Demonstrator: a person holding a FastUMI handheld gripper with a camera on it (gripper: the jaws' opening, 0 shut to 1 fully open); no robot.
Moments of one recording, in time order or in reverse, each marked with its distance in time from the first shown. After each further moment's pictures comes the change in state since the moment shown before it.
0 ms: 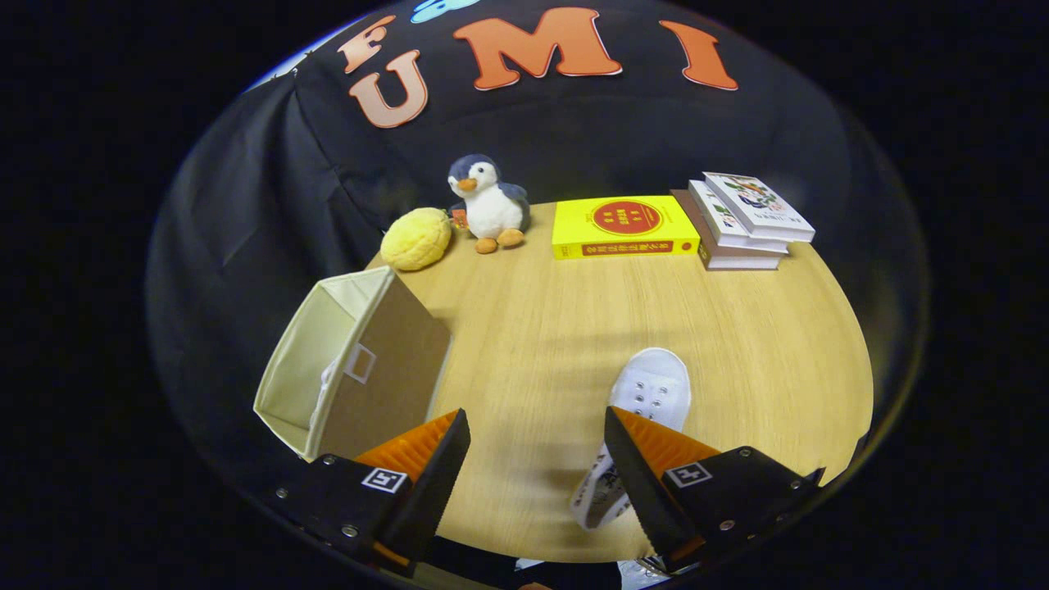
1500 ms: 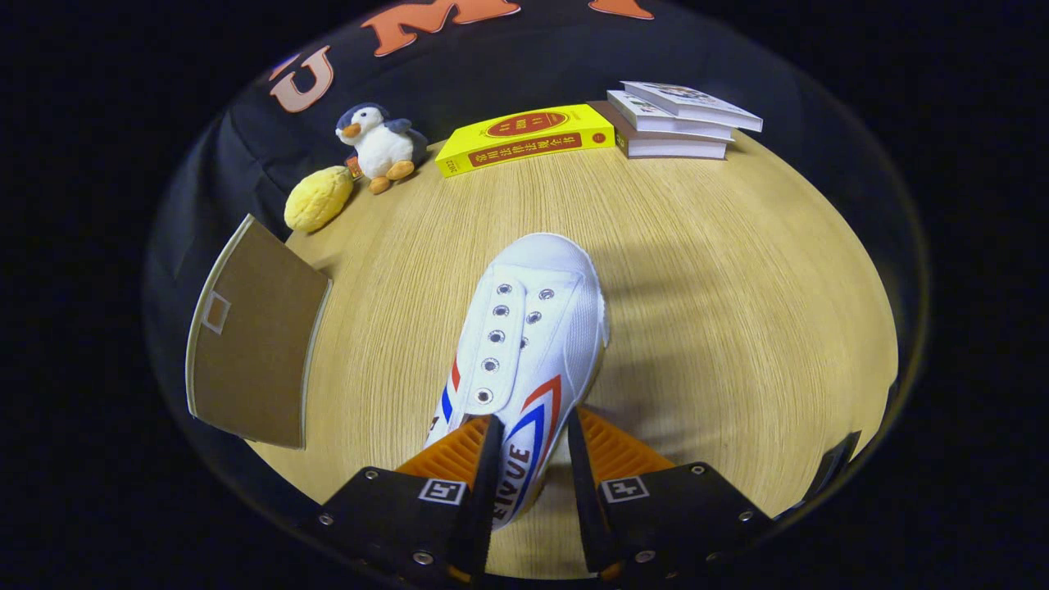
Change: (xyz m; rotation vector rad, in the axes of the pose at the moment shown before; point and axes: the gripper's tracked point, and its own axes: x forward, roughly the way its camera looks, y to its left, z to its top) arm 0.069 -0.086 -0.086 0.142 0.164 -0.083
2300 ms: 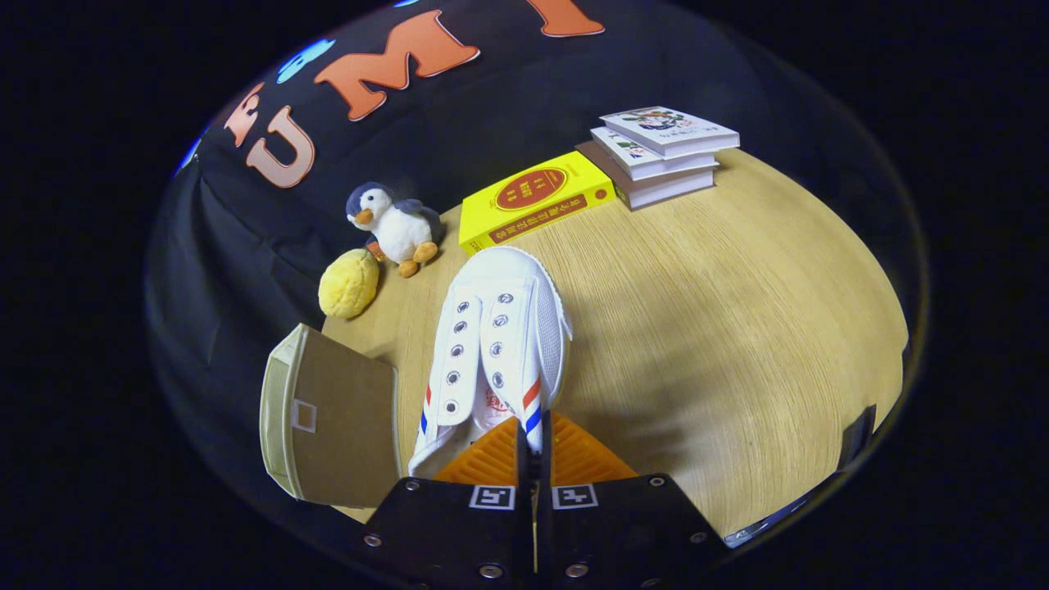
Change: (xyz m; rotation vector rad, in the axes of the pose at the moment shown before) arm -0.058 0.054 0.080 0.182 -0.142 0.096
